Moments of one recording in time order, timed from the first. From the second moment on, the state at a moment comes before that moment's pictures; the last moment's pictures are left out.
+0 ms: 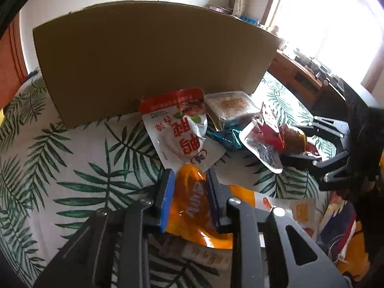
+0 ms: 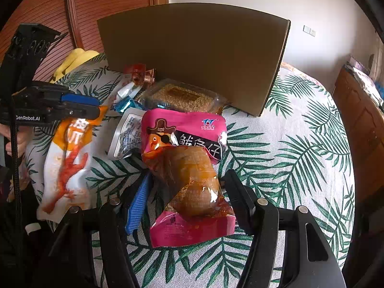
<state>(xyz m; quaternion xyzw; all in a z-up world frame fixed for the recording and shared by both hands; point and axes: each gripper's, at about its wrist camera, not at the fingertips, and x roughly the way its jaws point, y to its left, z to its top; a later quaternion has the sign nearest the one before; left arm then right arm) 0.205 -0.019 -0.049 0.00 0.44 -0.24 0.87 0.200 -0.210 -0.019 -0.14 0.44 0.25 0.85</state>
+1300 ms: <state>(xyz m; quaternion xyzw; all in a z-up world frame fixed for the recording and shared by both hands) 0.188 0.064 -0.029 -0.08 0.40 -0.16 0.90 0.200 -0.211 -0.019 -0.14 0.44 0.25 0.85</state>
